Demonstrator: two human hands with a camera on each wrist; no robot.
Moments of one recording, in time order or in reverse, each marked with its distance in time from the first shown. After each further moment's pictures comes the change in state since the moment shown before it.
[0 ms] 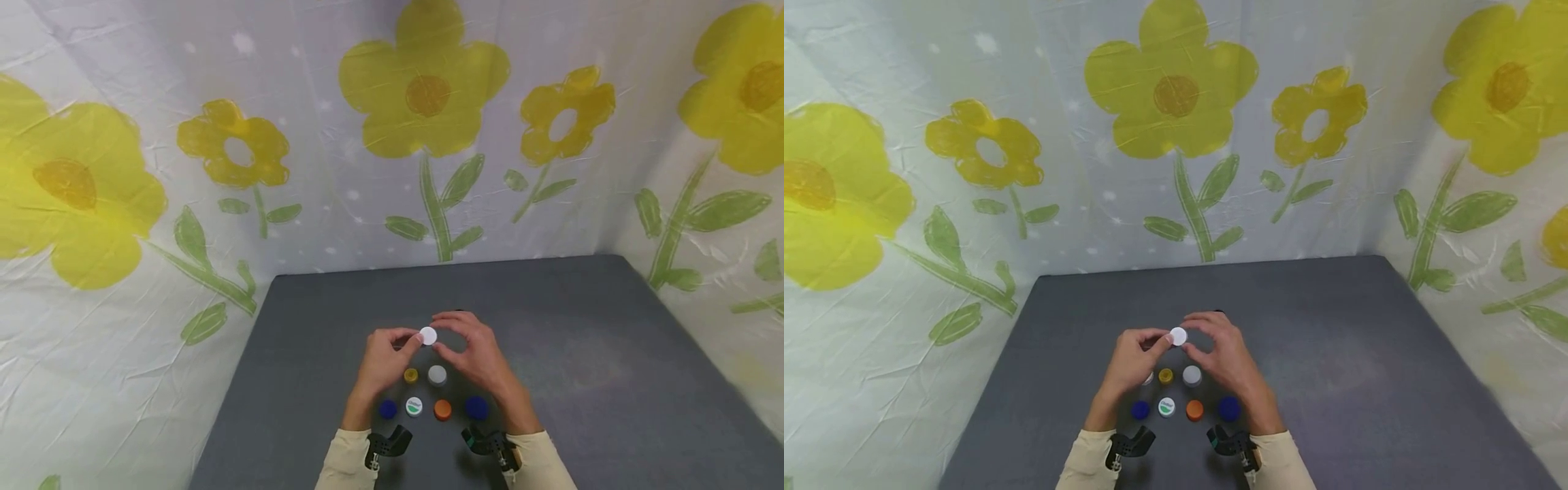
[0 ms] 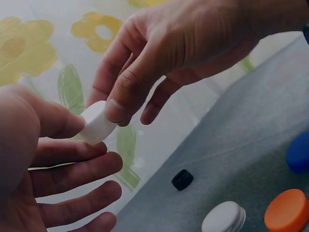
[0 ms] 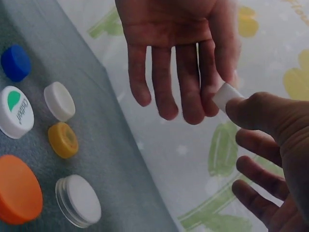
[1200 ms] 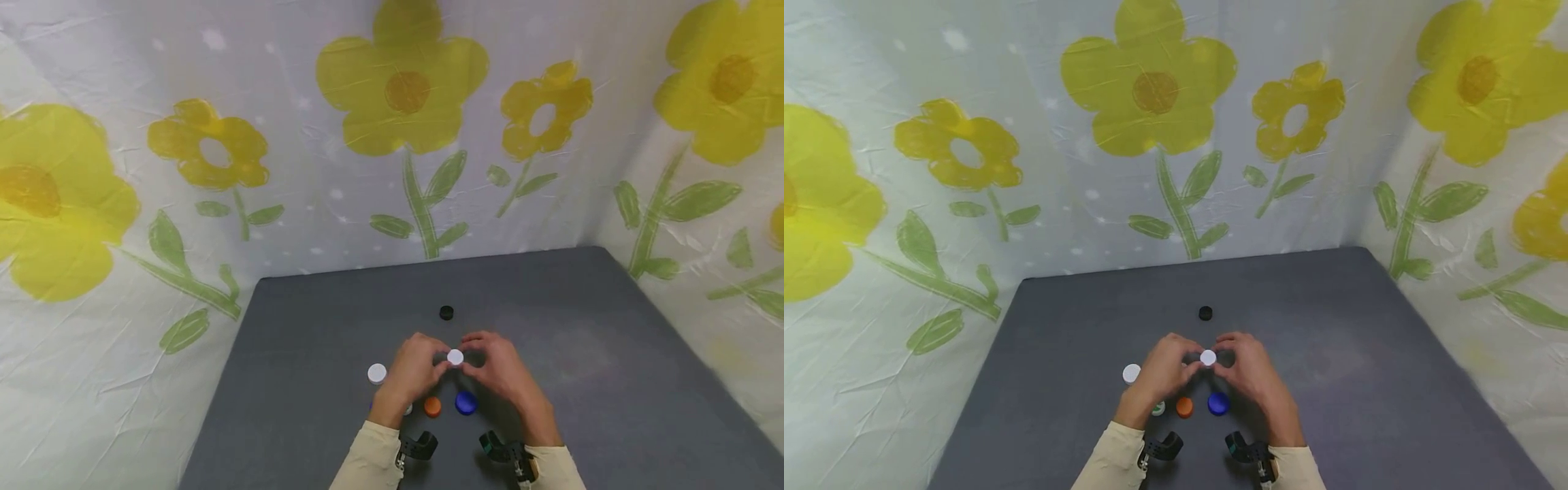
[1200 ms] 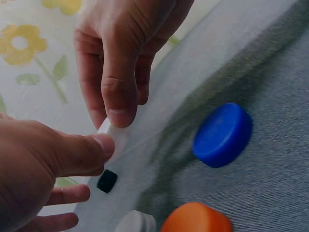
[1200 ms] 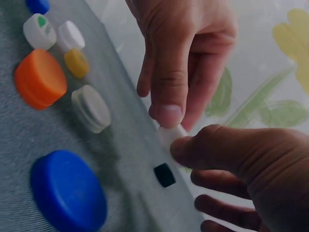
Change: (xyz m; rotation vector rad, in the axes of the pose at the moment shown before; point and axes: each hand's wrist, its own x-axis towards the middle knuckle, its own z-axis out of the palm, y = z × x) left_hand 0.015 -0.002 0.070 0.633 -0.175 0.324; right_hand -0.046 0.039 -0.029 -0.225 -0.165 0.157
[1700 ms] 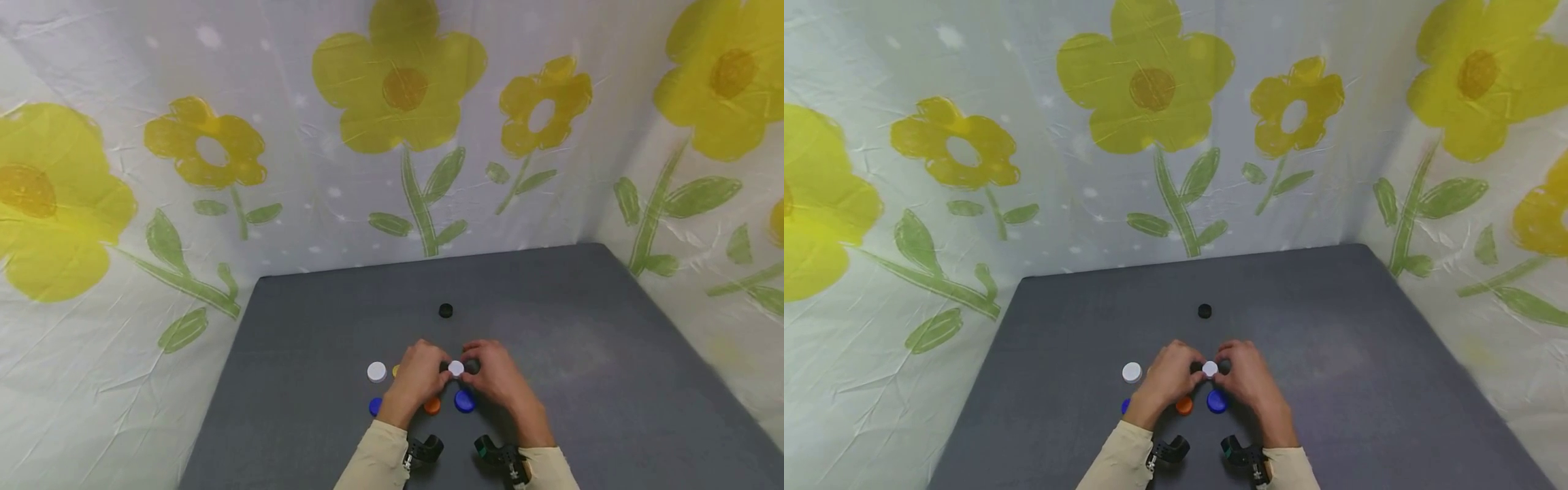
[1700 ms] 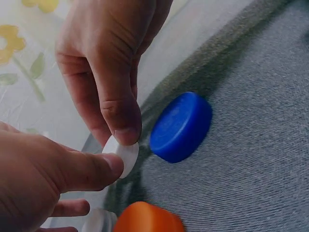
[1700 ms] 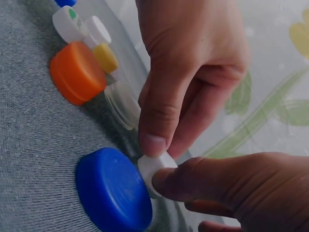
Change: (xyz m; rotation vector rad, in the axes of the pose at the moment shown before) left_hand -0.003 0.005 0.025 0.113 -0.063 -0.037; right_hand -0.005 0.009 0.021 -0.042 -0.116 0.131
